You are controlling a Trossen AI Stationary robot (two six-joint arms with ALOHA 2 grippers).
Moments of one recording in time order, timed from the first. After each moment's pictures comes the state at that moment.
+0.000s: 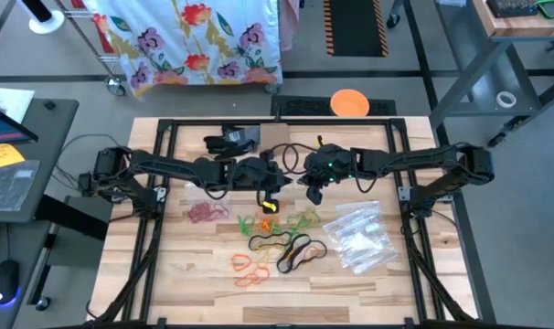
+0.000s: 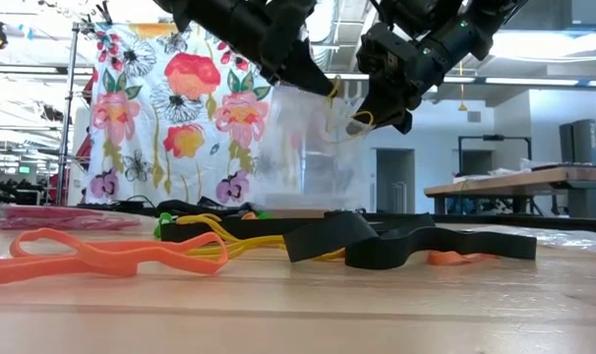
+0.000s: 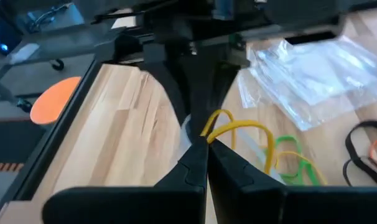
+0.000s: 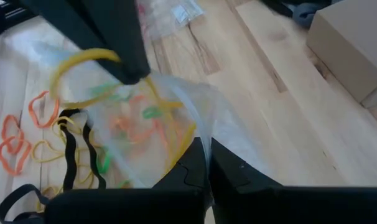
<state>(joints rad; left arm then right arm) 0.04 1.60 1.09 0.04 -0.19 0.19 -0.19 1.45 0.89 -0.13 -0.08 0.23</state>
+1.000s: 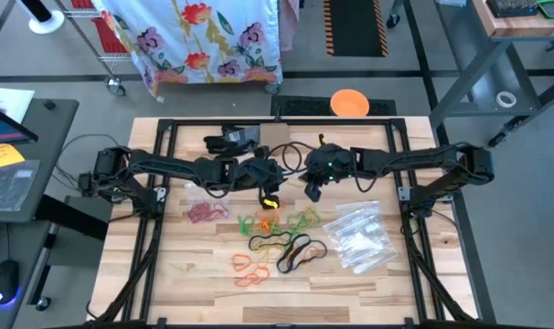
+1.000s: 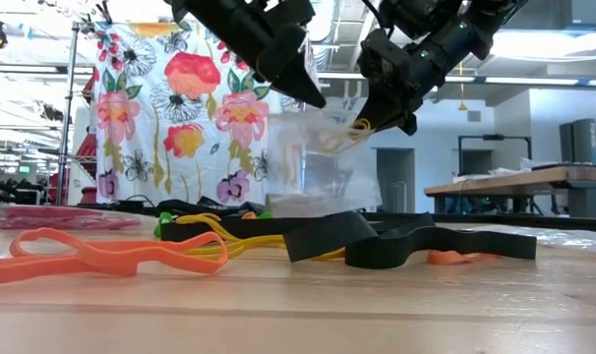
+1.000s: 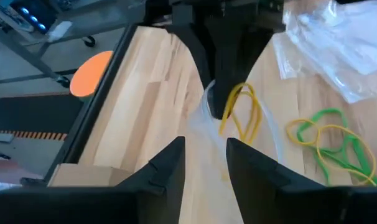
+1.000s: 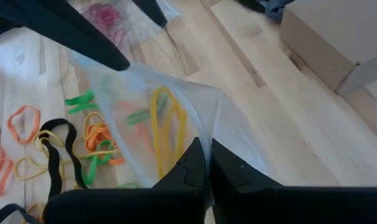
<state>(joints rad) 0.03 1.60 1.13 -0.10 -0.35 0.19 -0.19 1.45 0.89 -0.15 -0.02 0.29</state>
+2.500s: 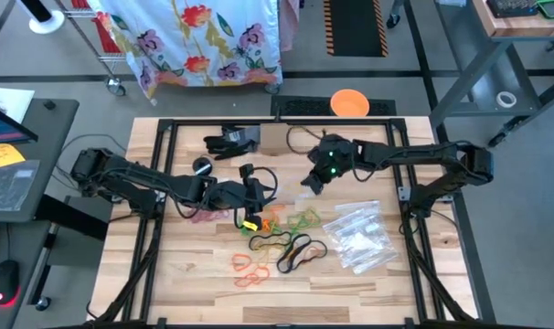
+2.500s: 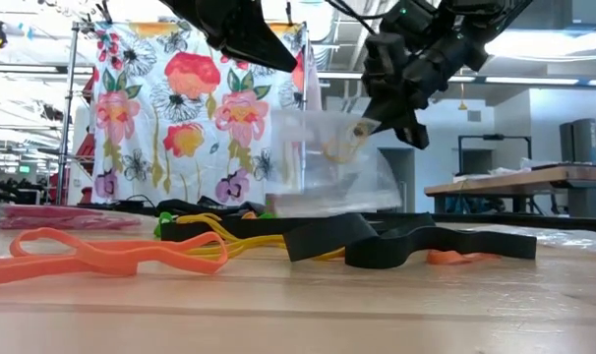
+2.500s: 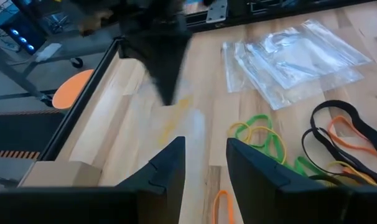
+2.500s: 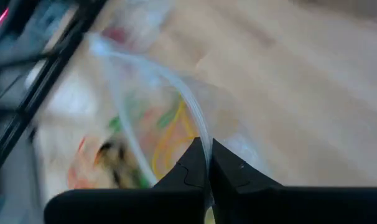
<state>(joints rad) -0.17 1.41 0.96 -0.04 -0.44 0.09 -0.29 1.45 0.89 -0.19 -0.33 0.56</state>
